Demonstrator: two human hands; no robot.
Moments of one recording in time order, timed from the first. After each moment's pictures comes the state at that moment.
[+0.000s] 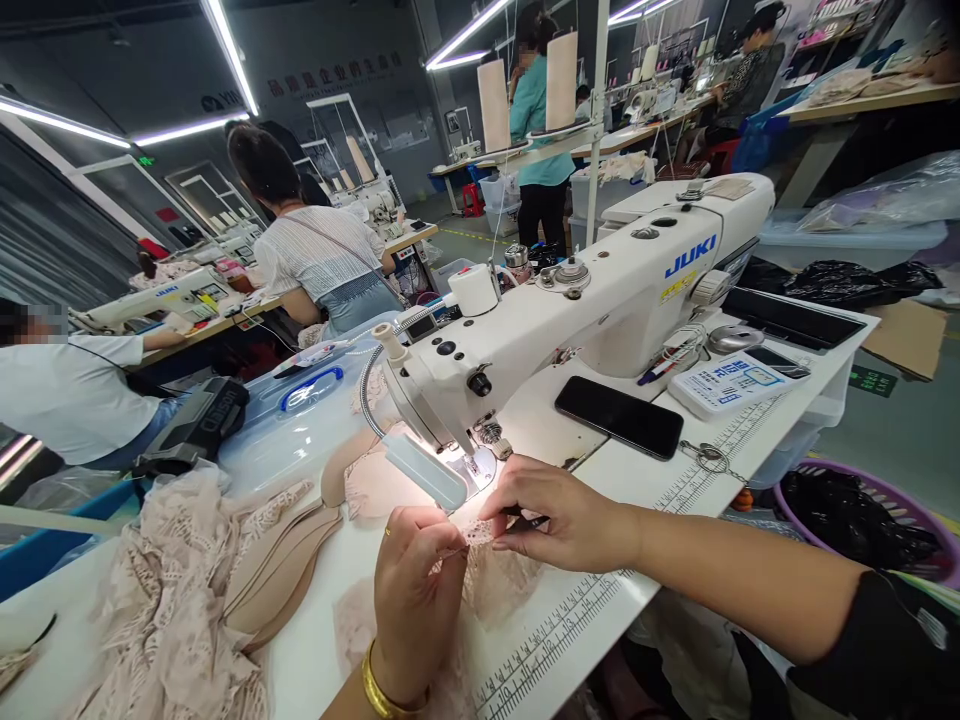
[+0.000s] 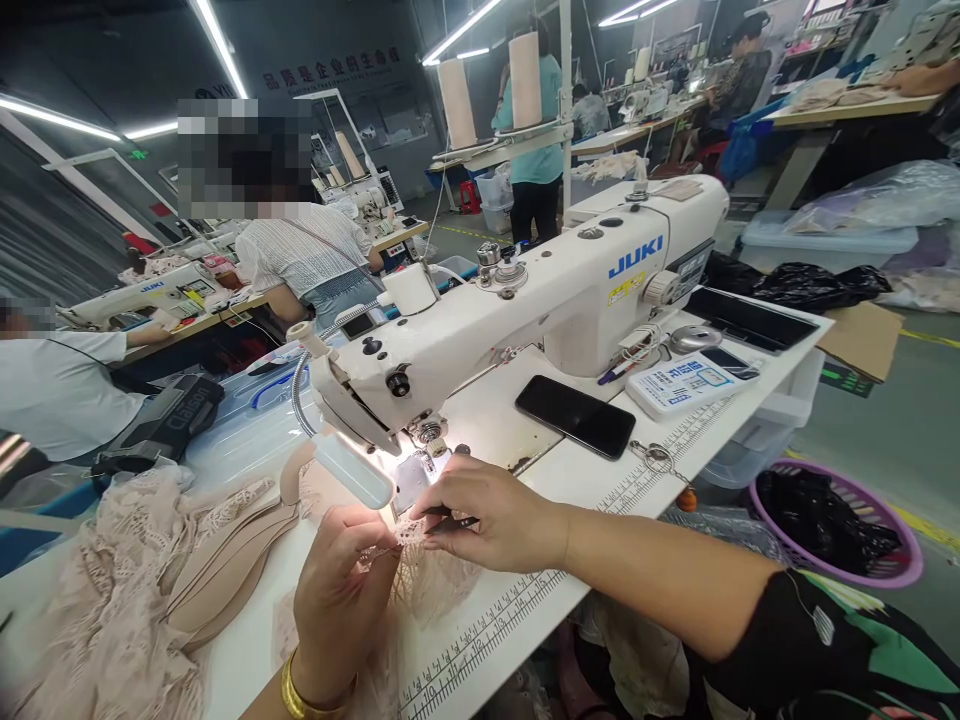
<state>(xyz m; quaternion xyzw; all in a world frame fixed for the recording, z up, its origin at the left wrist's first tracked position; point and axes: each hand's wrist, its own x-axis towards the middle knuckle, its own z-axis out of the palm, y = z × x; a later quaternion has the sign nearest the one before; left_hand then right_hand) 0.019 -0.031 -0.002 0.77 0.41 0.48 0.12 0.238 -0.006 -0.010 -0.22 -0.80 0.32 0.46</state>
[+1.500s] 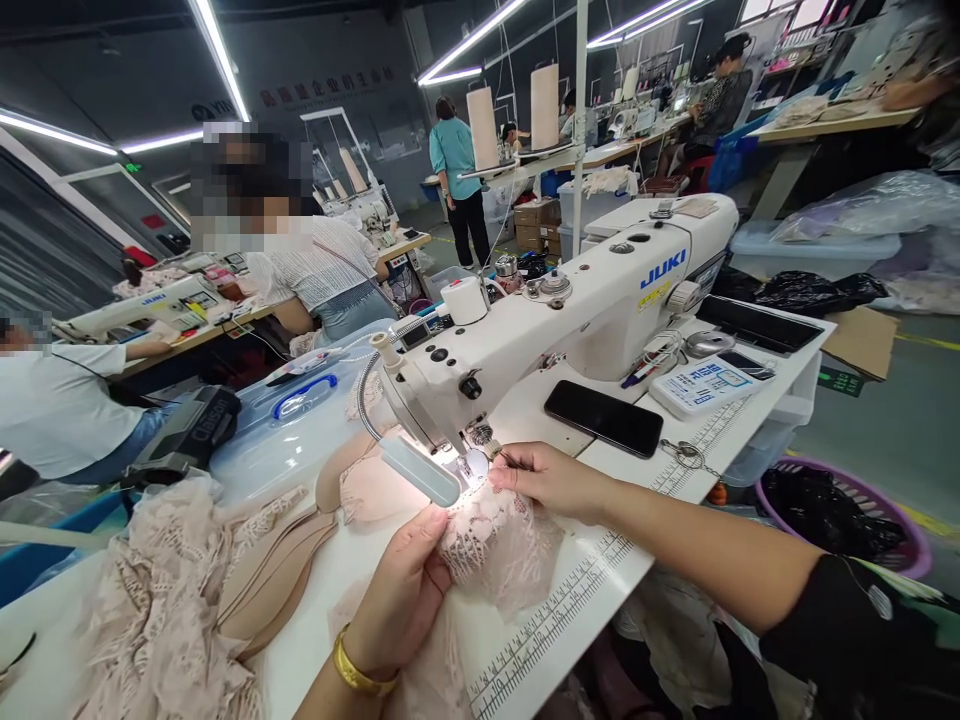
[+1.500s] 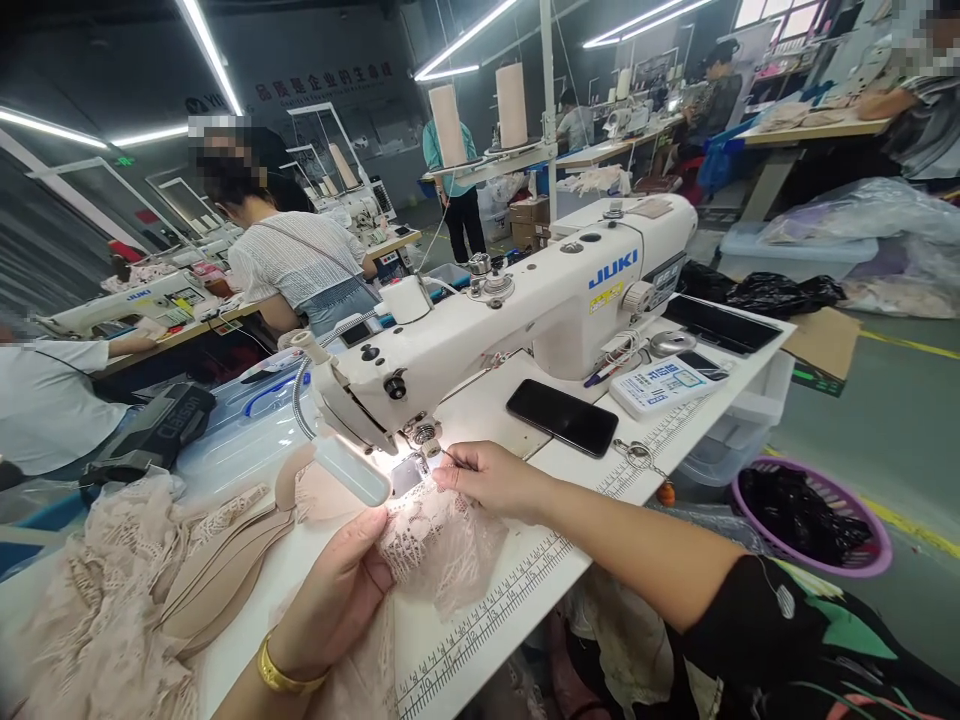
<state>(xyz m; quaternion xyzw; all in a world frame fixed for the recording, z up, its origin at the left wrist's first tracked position) 0.017 -0.019 0.002 0.39 0.39 0.37 0.75 0.244 0.014 -0.026 -0.38 -0.52 0.67 0.38</state>
